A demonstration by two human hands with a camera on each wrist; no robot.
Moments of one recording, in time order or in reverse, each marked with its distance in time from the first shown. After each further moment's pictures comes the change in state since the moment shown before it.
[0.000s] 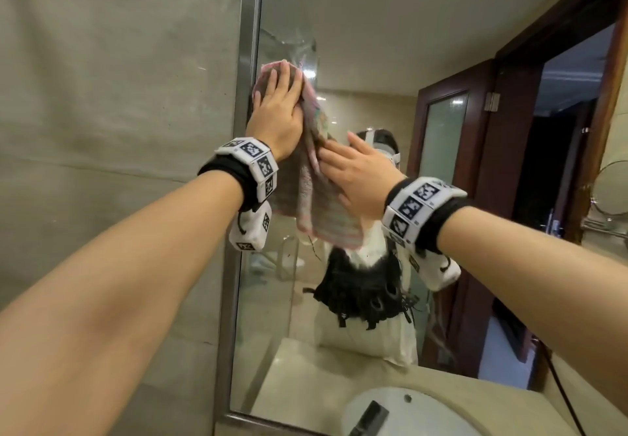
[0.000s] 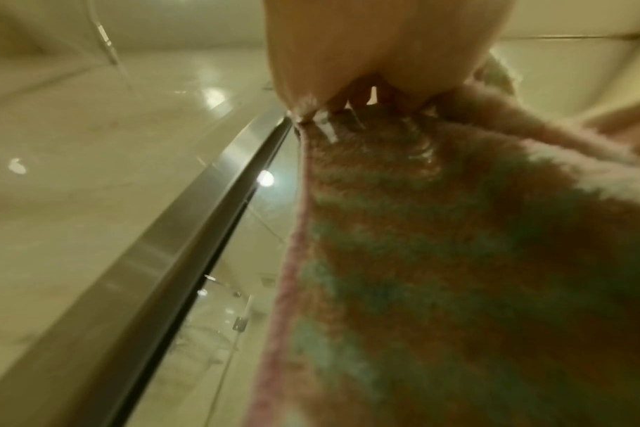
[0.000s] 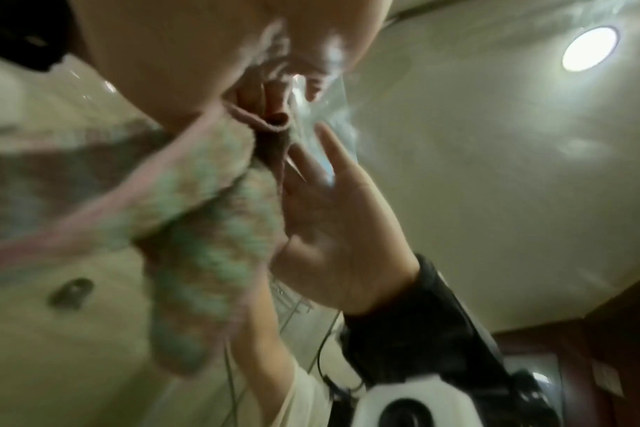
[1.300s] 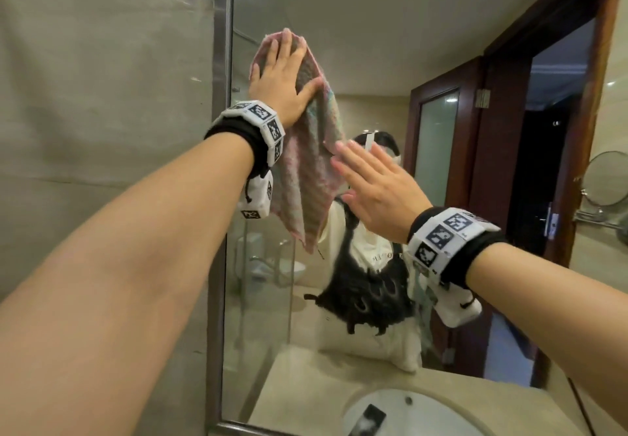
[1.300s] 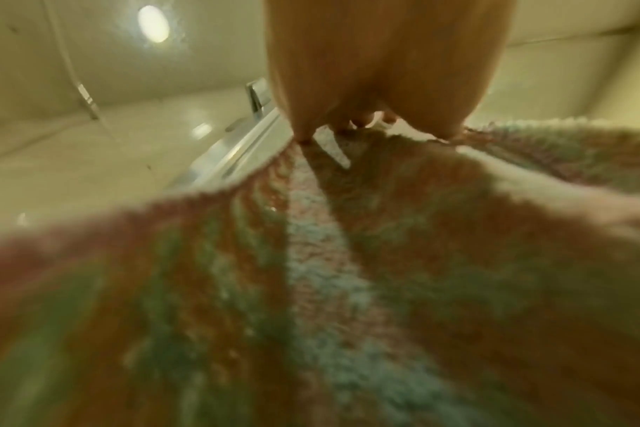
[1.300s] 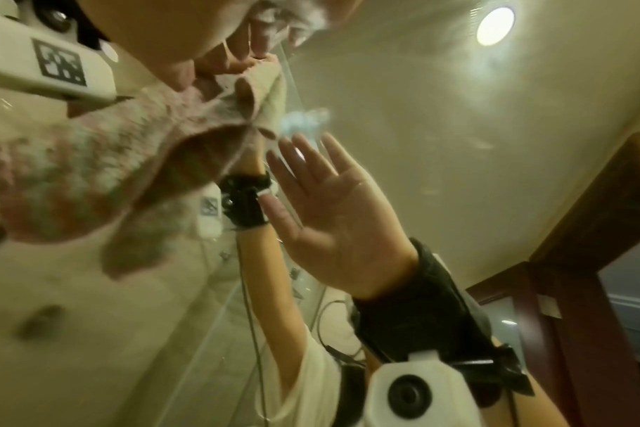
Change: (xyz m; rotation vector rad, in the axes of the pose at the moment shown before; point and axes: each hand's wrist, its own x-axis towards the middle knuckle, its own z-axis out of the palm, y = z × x) left_hand 0.048 0.038 -0.008 0.166 -0.011 0.031; right_hand -0.059 0.014 0.017 0.026 0.174 0.178
